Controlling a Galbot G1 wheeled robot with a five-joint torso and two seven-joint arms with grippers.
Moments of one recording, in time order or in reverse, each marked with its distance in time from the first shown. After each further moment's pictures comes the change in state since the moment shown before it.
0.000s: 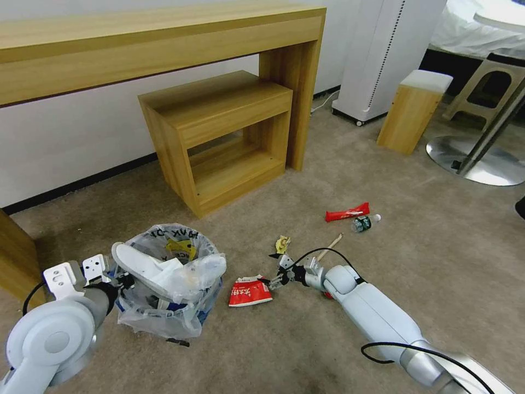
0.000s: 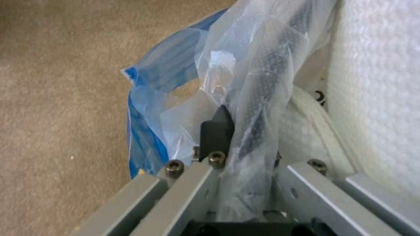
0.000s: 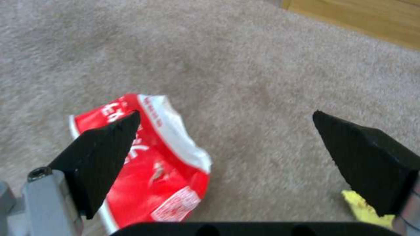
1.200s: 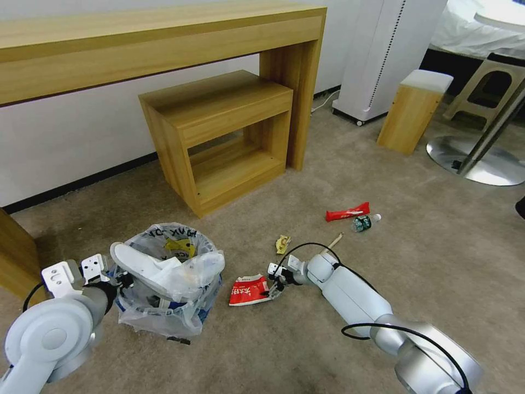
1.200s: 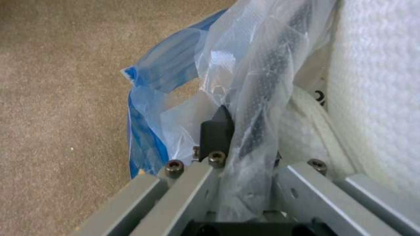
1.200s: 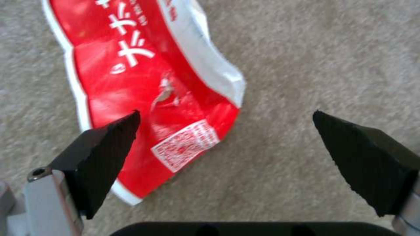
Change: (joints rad) left arm -0.012 0.000 -0.008 0.021 -0.032 -0.005 -0.003; right arm 0.159 0.147 -0.050 -0.235 -0.329 -0.185 -0.076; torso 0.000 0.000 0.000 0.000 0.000
